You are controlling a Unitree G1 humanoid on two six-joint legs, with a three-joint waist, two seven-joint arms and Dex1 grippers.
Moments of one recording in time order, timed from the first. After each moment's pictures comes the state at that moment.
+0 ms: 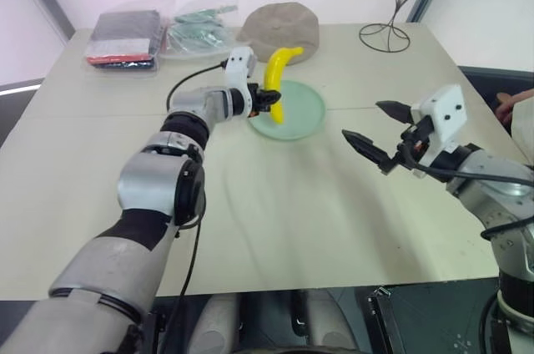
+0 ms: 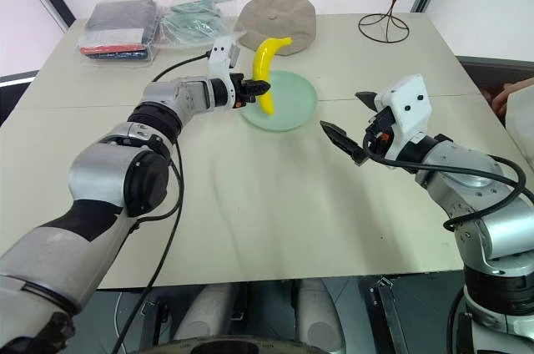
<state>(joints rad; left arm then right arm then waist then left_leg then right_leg) -1.40 0.15 0.23 1.33 -0.21 0.49 -0.58 -0.27 -0.73 -0.24 -0.55 0.58 0.73 0.50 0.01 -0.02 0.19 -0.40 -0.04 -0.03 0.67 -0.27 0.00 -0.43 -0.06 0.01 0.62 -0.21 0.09</state>
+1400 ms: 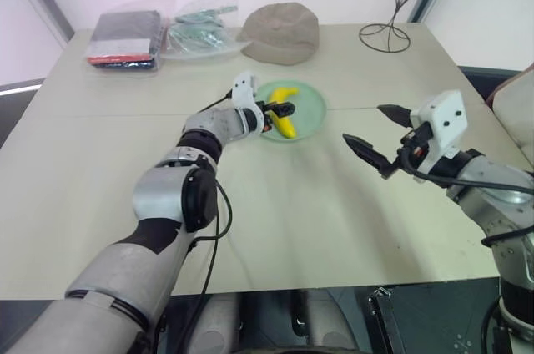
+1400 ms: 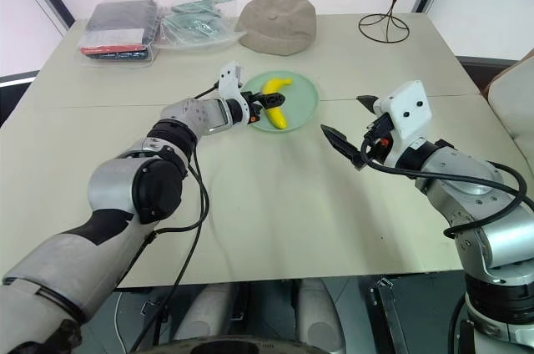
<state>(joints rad) -1.34 0.09 0.40 1.33 -0.27 0.54 -0.41 -0.24 -0.73 -0.24 -0.59 0.57 0.73 0.48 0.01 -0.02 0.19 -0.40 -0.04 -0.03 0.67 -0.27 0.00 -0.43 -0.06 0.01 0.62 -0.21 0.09</state>
